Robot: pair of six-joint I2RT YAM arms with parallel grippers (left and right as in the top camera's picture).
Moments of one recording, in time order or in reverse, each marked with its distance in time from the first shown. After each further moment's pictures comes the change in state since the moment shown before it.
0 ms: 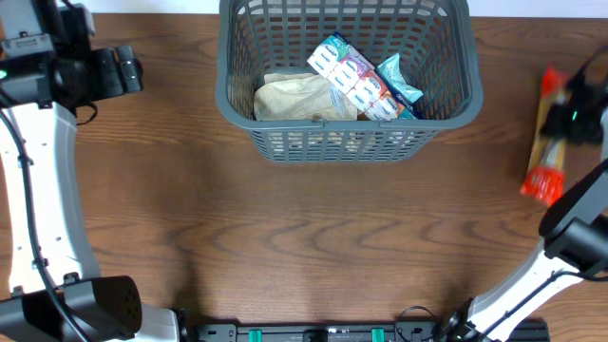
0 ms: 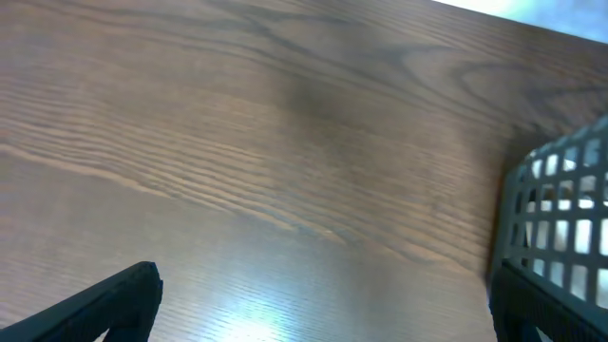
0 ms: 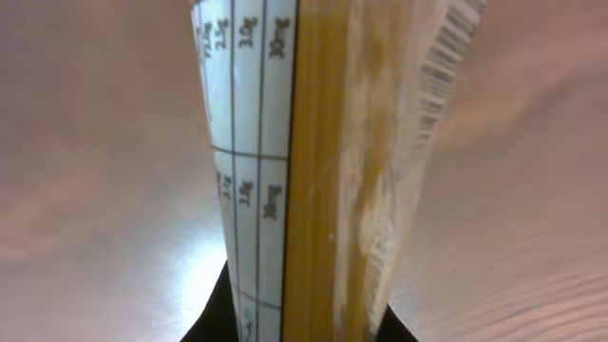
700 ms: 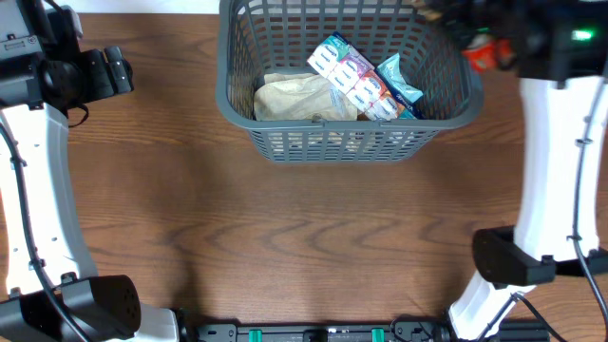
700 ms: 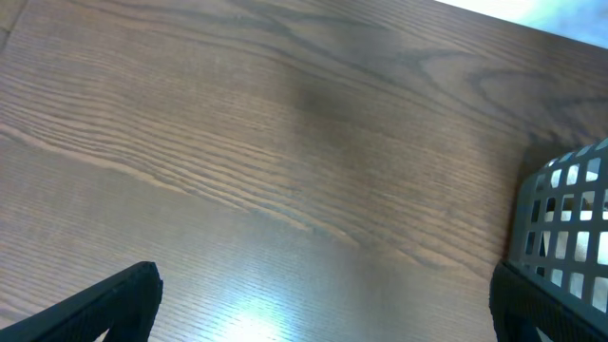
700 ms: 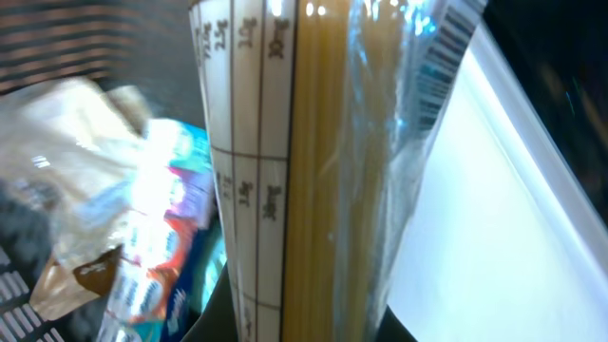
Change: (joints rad) left arm 0.030 0.000 0.000 0.000 -0.002 0.000; right arm 0.729 -0.193 0.700 -0.283 -0.152 -0.628
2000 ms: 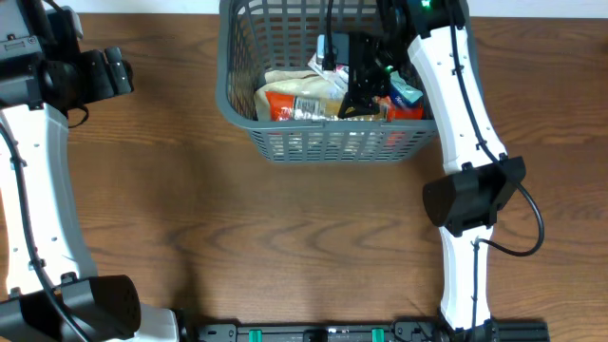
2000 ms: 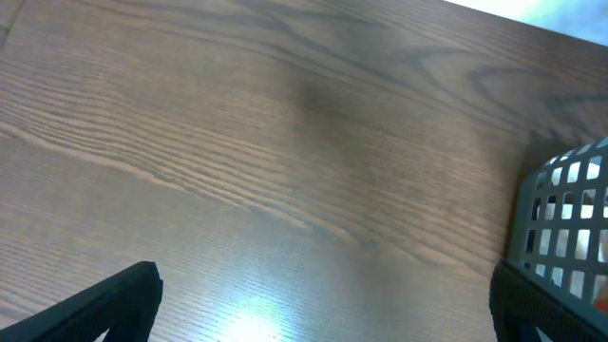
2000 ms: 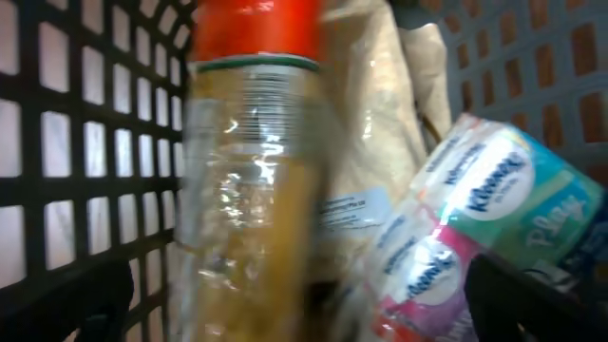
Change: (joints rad) left arm 0.000 0.000 0.000 -0.005 0.000 0.000; right arm 0.107 0.394 -0.005 -0.266 -0.202 -0.267
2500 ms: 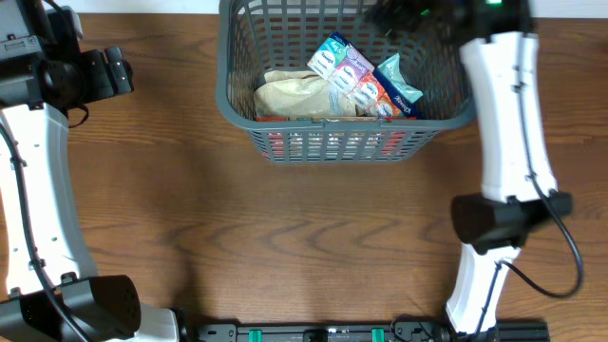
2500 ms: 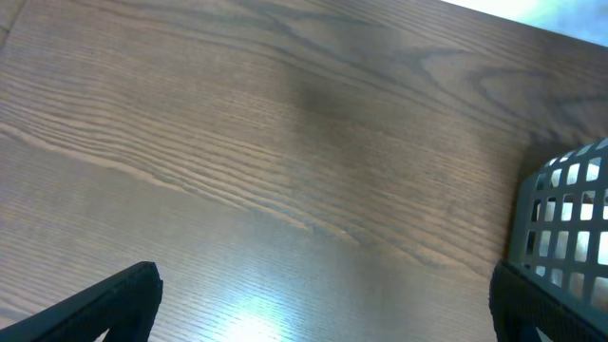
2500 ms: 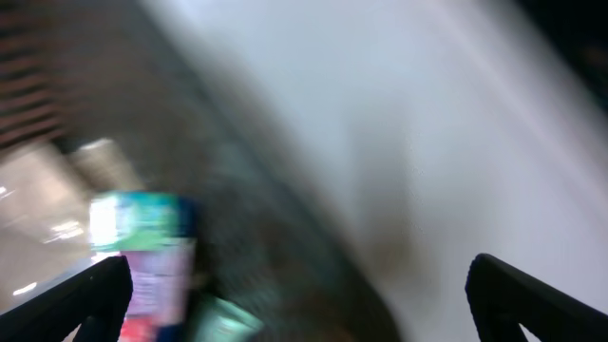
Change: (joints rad) left arm 0.000 0.000 0.000 0.002 0.000 0.002; right arm -0.138 -0.208 0.037 0.487 0.177 0.460
